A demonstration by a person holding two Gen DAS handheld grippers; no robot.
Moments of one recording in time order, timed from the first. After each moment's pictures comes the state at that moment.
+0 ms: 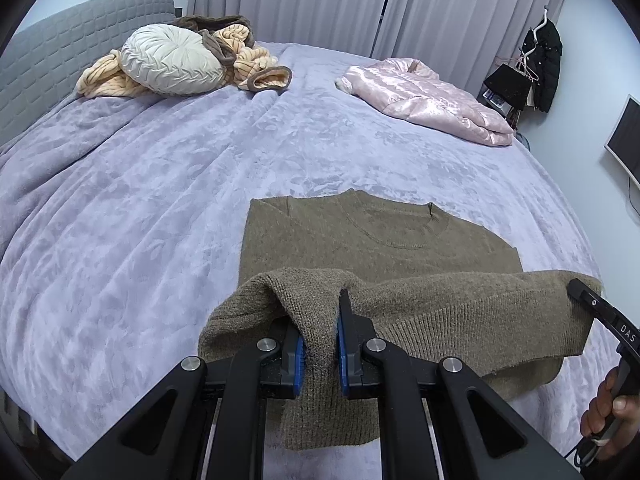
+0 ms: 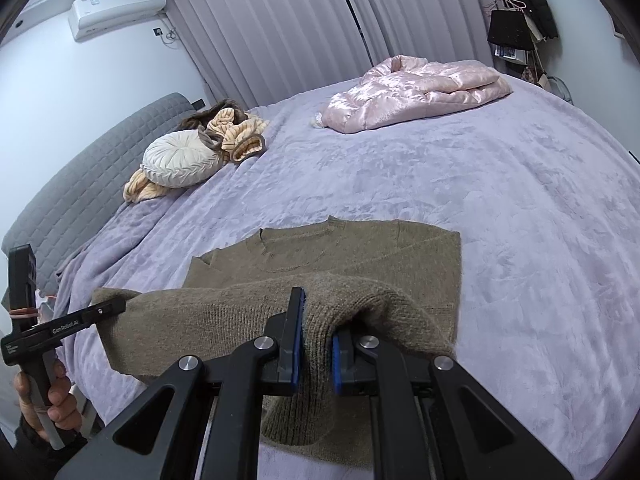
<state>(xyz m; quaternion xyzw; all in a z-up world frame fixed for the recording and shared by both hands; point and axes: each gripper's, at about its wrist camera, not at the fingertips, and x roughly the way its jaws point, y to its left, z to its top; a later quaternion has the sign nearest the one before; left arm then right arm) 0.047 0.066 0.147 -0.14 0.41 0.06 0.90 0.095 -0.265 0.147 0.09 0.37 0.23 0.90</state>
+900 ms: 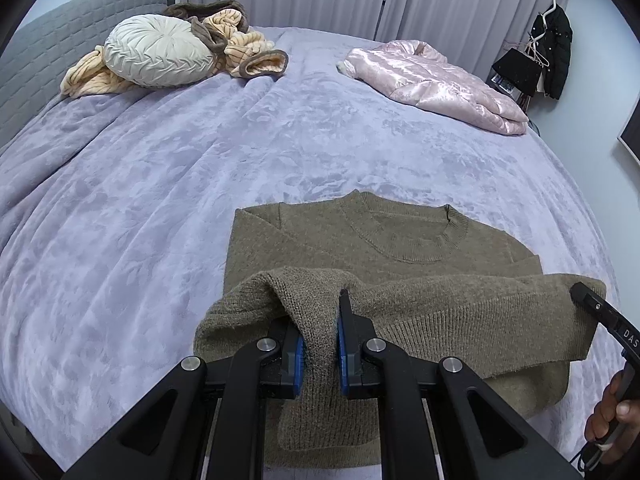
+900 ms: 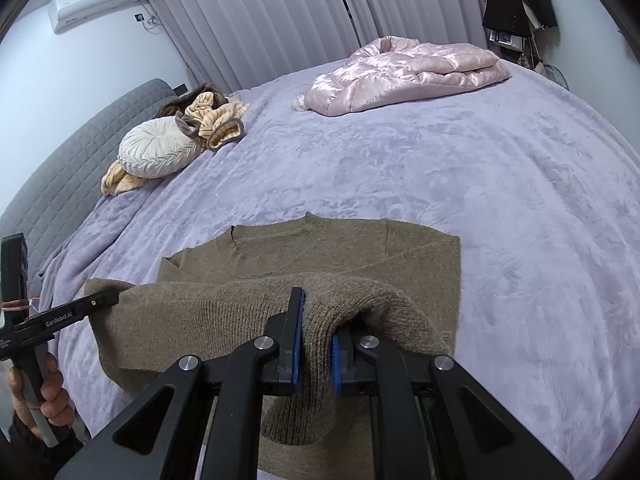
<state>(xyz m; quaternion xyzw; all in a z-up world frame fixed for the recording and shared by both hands) 0.107 0.066 0.127 -0.13 0.44 0.07 0.88 0.145 -0.256 0.127 0.08 0.40 0.21 0.89</state>
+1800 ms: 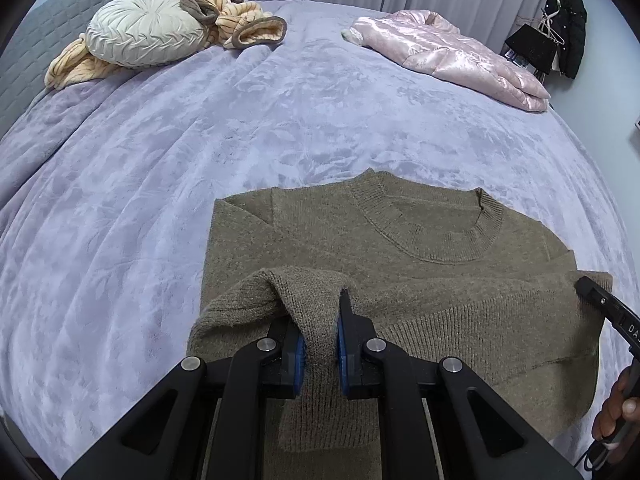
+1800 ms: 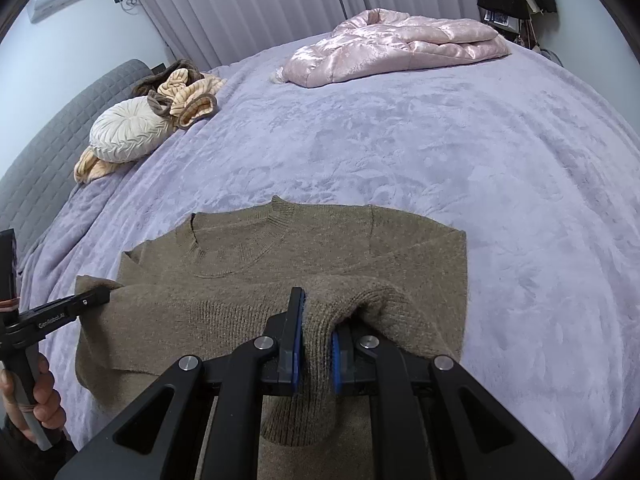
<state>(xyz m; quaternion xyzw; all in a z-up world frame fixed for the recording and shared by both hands) 0.158 0.066 0.084 -0.12 0.49 0.08 0.86 0.195 -0.243 0.088 0.06 0.45 0.18 0.87</state>
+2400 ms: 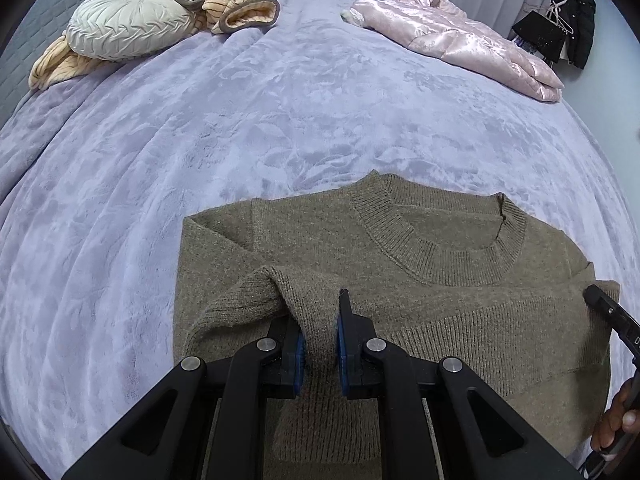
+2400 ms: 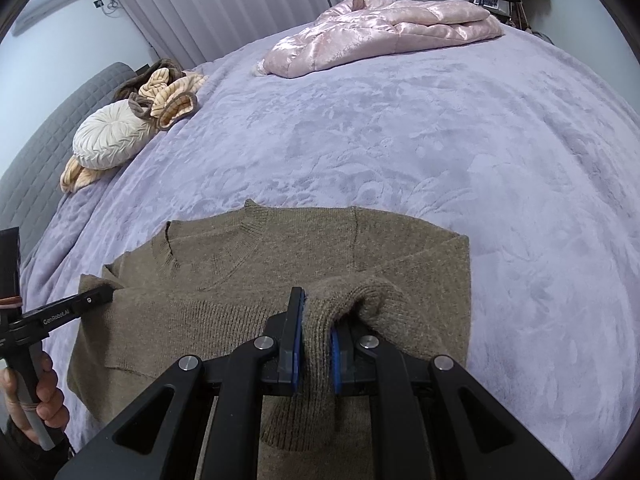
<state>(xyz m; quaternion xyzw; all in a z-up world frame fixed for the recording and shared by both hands) 0.204 0.068 0.061 -0.12 0.52 0.07 0.84 0.225 -0.248 0.068 0.08 0.47 0.17 0.86</state>
